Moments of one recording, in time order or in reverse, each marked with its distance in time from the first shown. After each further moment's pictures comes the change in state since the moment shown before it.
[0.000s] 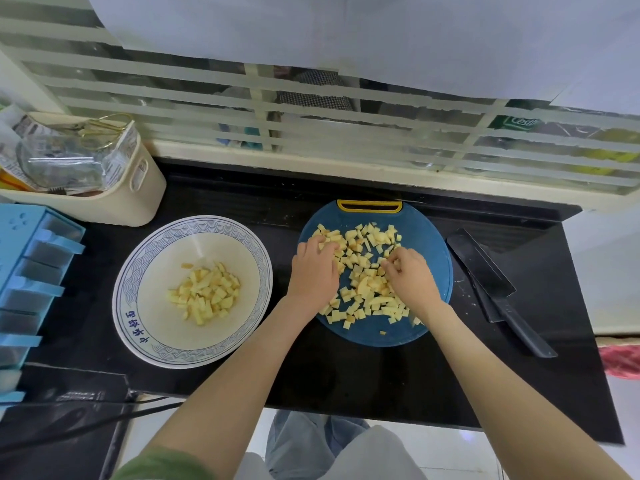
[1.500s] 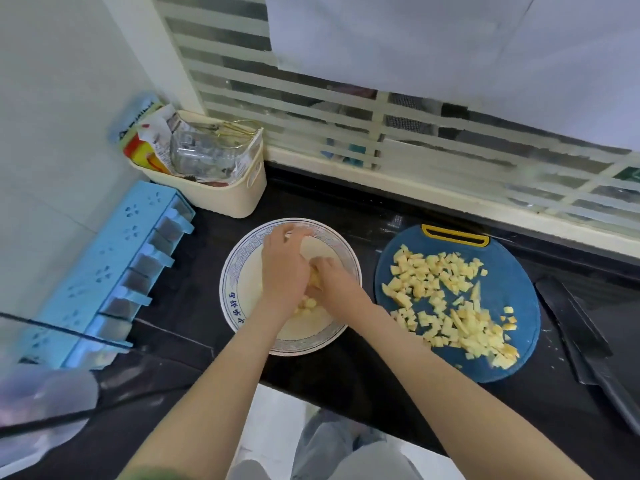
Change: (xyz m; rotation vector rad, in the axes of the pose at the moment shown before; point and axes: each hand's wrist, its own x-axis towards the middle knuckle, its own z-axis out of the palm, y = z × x) left_hand -0.040 -0.113 -0.114 -0.133 0.419 -0.310; right_hand -0.038 -0.212 0.110 -0.012 -0.451 -0.461
